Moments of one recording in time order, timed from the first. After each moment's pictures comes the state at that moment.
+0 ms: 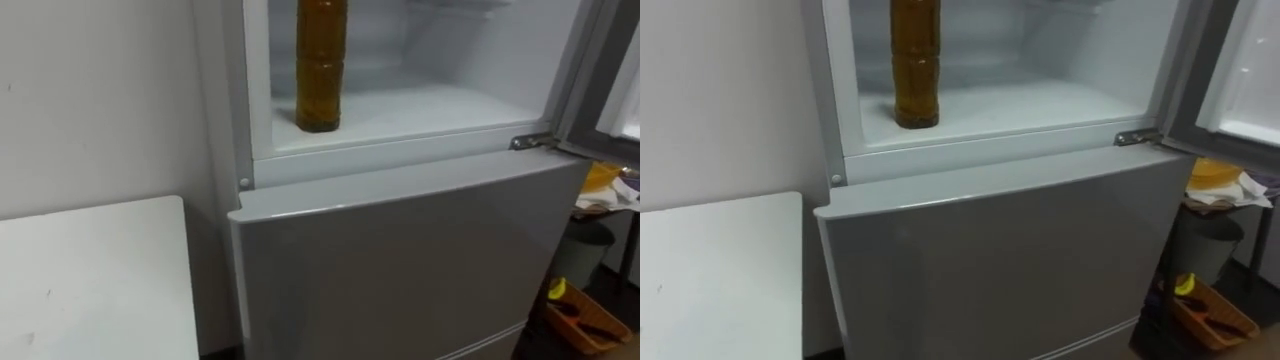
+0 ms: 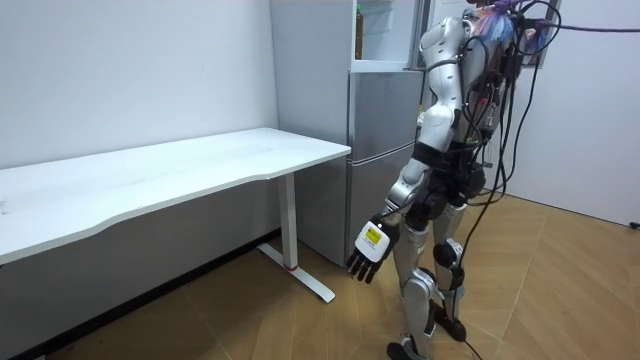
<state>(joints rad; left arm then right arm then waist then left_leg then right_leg) 0.47 0.21 0.40 0.98 0.07 -0.07 -0.12 -0.36 -0.63 -0.73 0.22 1.42 -0.15 -0.61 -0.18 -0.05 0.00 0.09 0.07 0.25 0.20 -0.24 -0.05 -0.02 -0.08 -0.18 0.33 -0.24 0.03</state>
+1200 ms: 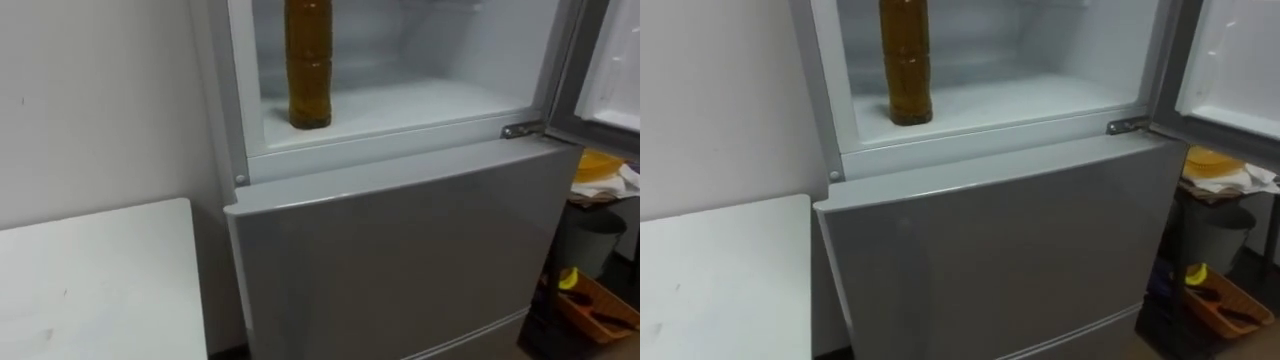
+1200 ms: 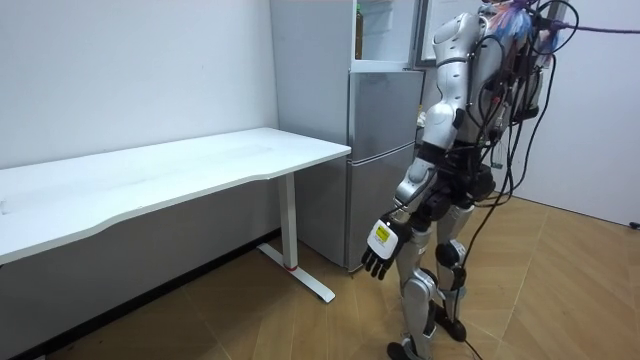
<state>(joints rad) 0.36 0.20 0.24 1.15 0.08 -0.12 -0.14 0.08 -0.34 -0.44 -0.29 1.21 -0.35 -0.46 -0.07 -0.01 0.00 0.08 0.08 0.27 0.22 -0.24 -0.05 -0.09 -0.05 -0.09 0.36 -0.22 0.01</state>
